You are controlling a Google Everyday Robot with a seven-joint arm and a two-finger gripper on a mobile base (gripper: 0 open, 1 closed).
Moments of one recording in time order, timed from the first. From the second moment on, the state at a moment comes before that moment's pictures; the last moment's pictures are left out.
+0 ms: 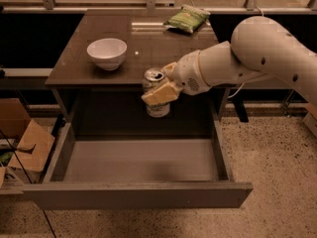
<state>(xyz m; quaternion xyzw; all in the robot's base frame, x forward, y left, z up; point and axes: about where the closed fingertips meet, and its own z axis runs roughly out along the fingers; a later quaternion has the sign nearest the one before) 0.571 -0.001 0.876 -0.53 0.70 0.25 0.40</state>
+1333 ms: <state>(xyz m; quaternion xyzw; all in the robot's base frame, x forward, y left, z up) 0.554 0.015 0.787 -0.54 0.70 0.28 0.37</state>
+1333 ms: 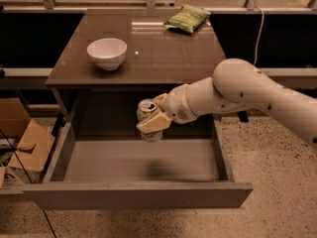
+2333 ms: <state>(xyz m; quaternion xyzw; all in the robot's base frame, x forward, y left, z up) 0.545 -0.003 0.684 -0.50 0.71 0.31 0.37</state>
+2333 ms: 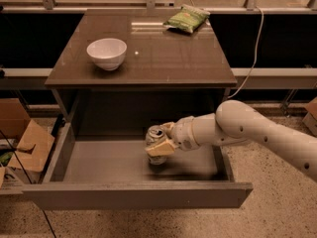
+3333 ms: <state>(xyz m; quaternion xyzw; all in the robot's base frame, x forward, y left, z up) 0.546 -0.007 0.665 -0.48 0.74 0.30 0.37</state>
